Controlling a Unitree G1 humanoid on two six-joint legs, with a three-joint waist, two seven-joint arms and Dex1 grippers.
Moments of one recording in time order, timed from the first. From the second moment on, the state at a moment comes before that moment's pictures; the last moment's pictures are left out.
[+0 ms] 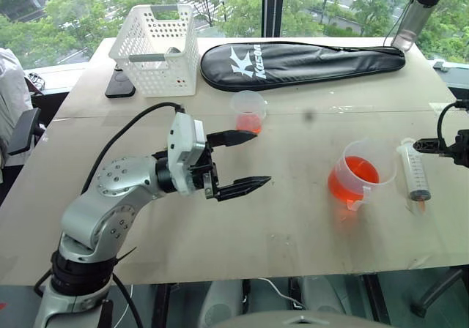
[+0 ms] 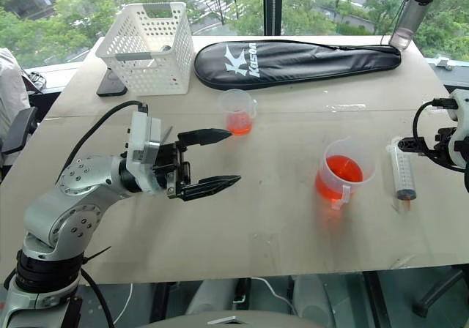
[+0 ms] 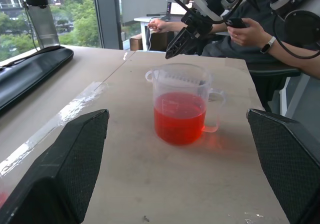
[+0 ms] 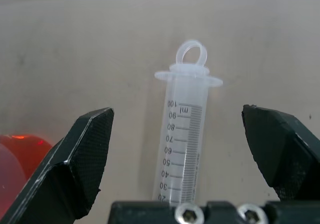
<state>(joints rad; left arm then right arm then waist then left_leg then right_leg) -0.27 0.68 0.07 -0.56 -0.75 0.54 -0.91 -0.67 -1.02 -0.27 0.11 0.75 1.61 0.20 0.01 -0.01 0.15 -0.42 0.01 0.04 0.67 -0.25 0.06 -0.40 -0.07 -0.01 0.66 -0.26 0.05</state>
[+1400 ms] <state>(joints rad) -0.23 0.64 0.06 -0.63 -0.74 0.54 -0.80 -0.77 -0.96 -0.29 0.34 0.40 1.45 0.70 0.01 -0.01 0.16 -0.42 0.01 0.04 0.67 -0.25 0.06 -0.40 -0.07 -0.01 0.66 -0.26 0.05</state>
